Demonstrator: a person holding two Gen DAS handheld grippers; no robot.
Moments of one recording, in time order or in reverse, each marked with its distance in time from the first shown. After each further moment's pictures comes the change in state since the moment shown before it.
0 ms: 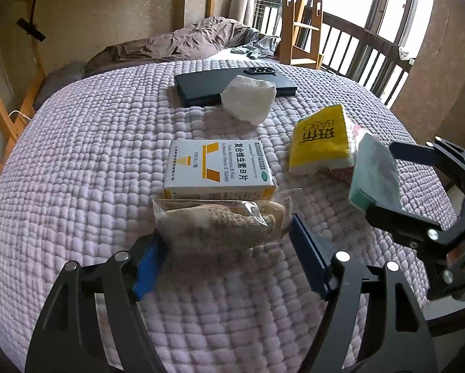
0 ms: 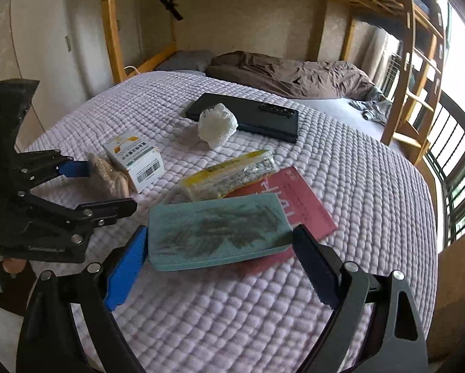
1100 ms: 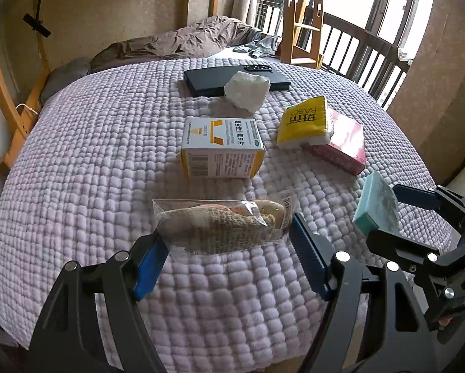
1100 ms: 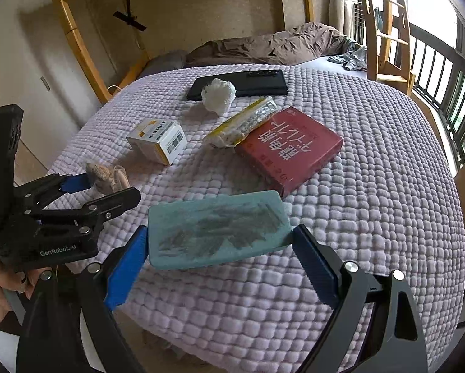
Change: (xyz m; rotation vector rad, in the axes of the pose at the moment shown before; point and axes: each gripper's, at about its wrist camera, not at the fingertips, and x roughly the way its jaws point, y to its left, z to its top) left arm -0.051 0.002 -0.025 -0.012 0.015 0.003; right arm -0.030 0.022 -0.040 0.276 0.047 0.045
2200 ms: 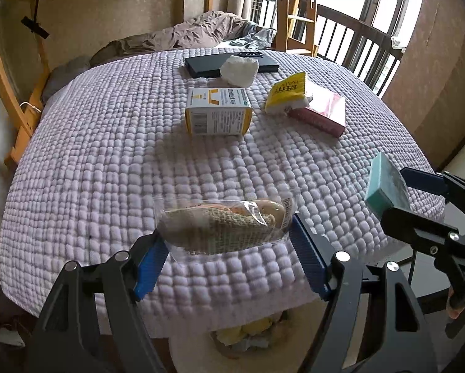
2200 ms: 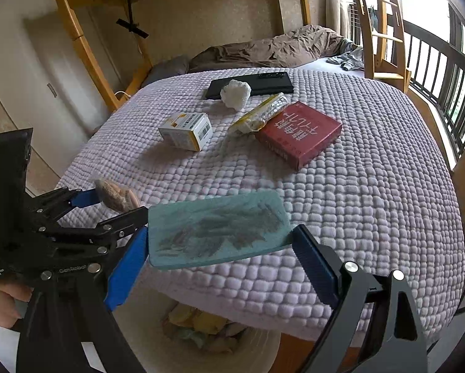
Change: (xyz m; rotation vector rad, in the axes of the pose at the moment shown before) left arm -0.041 -0.003 -0.035 0.036 0.030 0.006; right arm -0.041 0.025 -0.029 0.030 -0.025 0.018
